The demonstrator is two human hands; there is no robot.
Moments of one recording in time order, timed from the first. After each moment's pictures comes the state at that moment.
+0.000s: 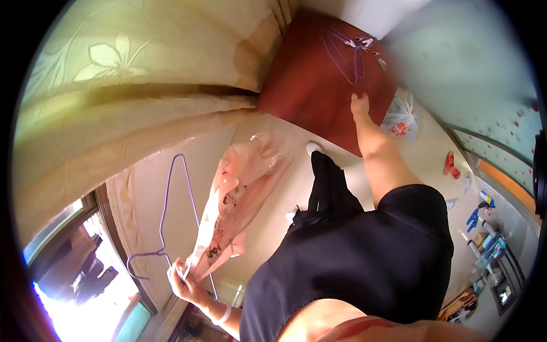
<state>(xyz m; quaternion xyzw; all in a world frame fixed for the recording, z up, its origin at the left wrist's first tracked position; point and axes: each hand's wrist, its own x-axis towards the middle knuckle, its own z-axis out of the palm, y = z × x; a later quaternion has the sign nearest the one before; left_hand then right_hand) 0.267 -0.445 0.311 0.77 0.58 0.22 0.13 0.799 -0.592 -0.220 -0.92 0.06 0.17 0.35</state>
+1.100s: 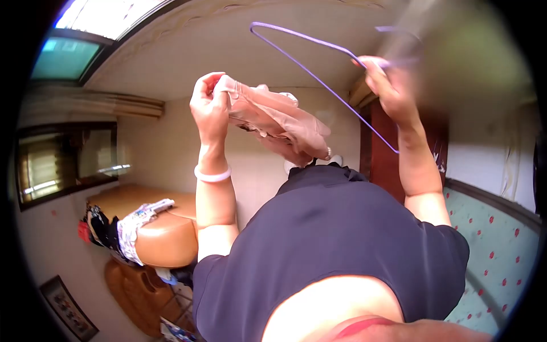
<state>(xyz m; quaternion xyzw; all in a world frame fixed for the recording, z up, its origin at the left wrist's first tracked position) 0.202 -0.480 0.289 0.42 0.61 0.62 0.25 0.506 -0.383 0.289 -0.35 -0.66 0.50 0.44</state>
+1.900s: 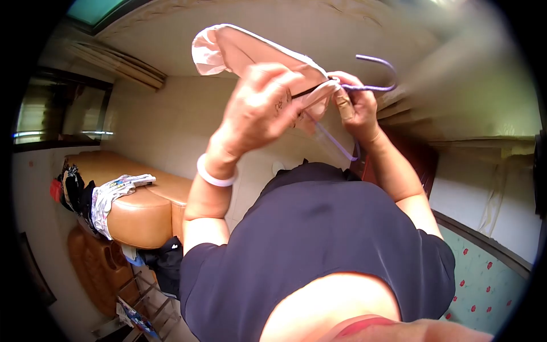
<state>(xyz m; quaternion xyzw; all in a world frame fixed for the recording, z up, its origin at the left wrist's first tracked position) 0.206 -0.519 0.333 0.76 0.53 0.38 -0.02 0.399 -0.415 0.273 -0.17 -0.71 0.51 0.45</state>
